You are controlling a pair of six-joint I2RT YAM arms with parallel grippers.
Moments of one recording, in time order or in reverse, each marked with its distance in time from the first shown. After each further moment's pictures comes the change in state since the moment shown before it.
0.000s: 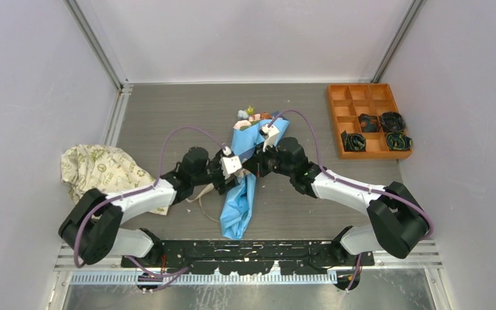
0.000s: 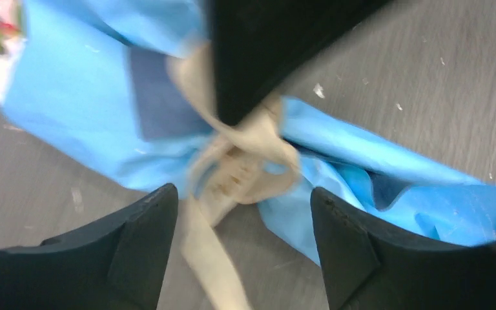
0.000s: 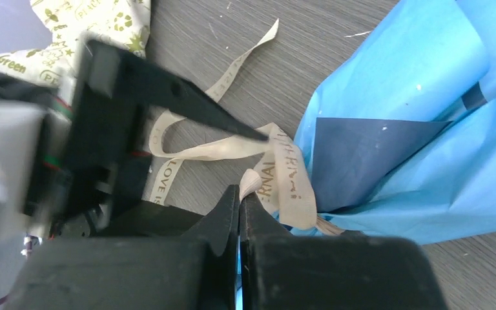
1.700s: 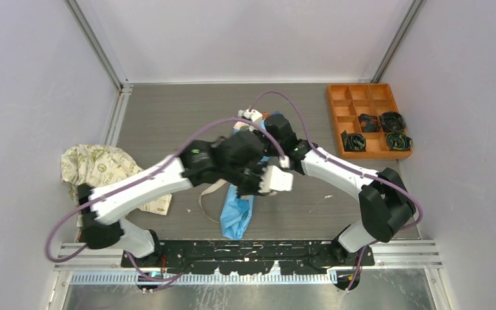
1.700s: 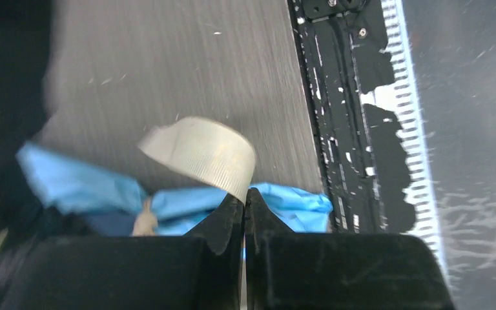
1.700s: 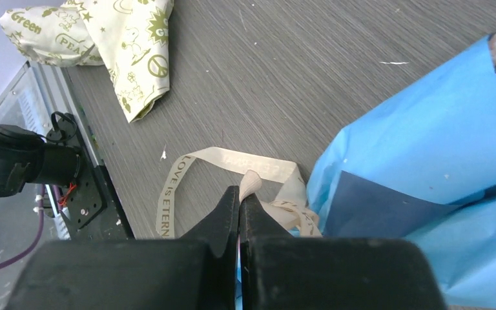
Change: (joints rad) left arm -0.457 0.030 1.085 -1.406 -0.086 0.038; right arm -0.006 0.149 0.344 -0.332 -0.138 -0.158
